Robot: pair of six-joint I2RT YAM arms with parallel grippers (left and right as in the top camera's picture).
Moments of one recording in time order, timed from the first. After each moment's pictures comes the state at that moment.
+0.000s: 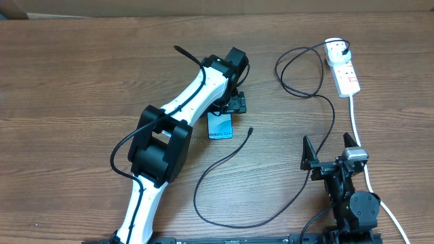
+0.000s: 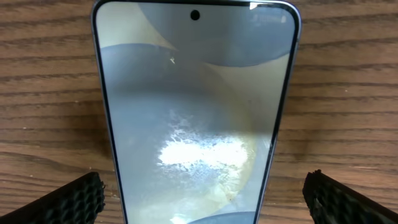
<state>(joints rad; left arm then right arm) -0.54 2.32 1.89 -1.10 -0.02 -0.64 0.07 0.01 0.02 -0.03 -0.03 0.06</state>
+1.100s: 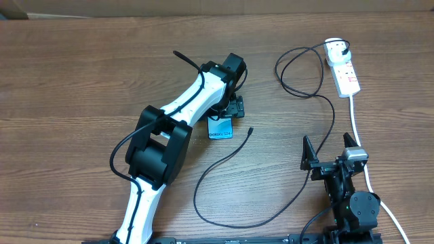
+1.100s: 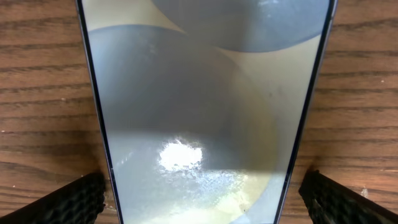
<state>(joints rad) -0.54 2.29 1.78 -1.01 -0.02 -0.63 0.07 0.01 0.02 -0.03 -0.03 0.06</state>
